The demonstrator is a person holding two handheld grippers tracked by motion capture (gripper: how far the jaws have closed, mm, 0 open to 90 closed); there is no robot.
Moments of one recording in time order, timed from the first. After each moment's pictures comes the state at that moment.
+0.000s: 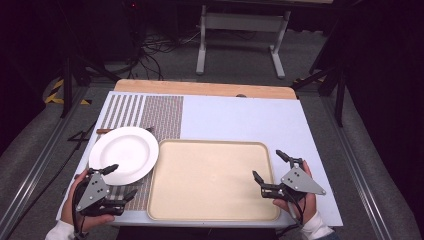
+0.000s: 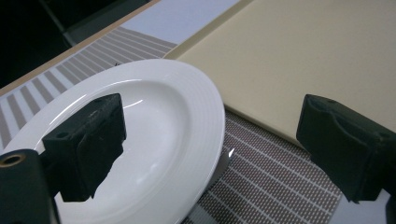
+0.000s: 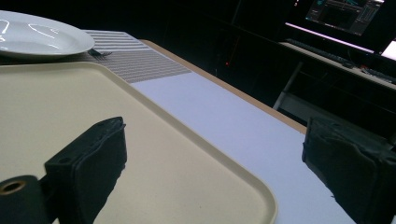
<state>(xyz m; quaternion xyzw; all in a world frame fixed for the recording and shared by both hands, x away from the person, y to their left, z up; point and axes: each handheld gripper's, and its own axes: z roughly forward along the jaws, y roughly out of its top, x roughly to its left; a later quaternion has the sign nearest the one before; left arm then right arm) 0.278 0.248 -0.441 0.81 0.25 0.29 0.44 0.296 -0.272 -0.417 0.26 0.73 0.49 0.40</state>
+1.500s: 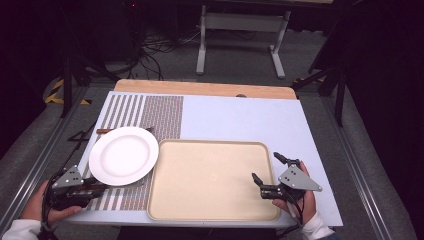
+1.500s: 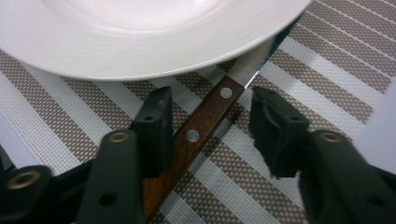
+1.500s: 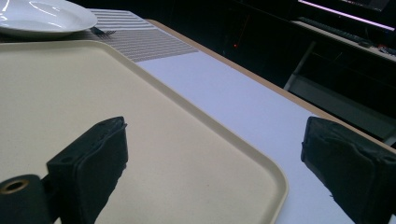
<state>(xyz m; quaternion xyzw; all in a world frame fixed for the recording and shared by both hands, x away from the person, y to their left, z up) 0.310 0.333 -0.464 0.89 0.31 0.14 0.32 0.301 -0.274 -0.426 0.27 0.75 0.47 0.37</state>
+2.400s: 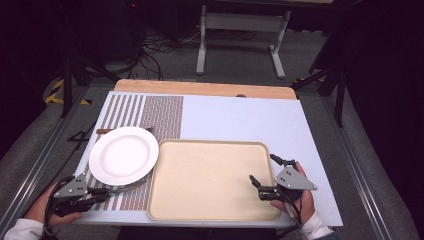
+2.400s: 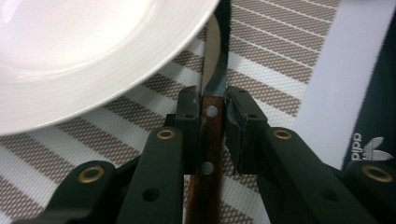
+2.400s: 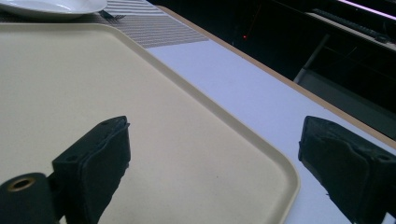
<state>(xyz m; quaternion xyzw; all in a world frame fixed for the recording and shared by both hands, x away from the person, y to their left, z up) 0.301 0.318 -0.466 0.91 0.20 0.11 0.34 0.303 -0.270 -0.431 0.26 0.77 0.45 0.36</state>
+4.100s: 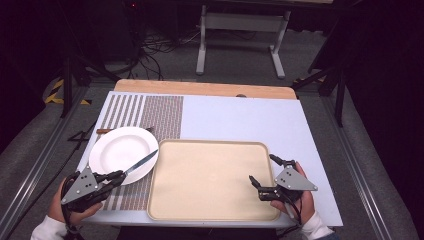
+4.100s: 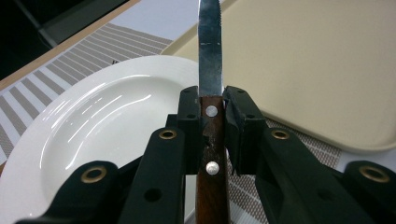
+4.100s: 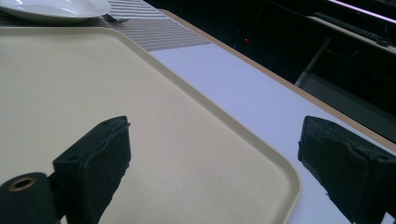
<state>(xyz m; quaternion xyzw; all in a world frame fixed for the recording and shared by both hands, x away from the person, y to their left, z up) 0.288 0.264 -0.425 0.83 0.23 0.25 0.44 0.301 -0.269 -0.430 0.26 0.77 0.46 0.36</state>
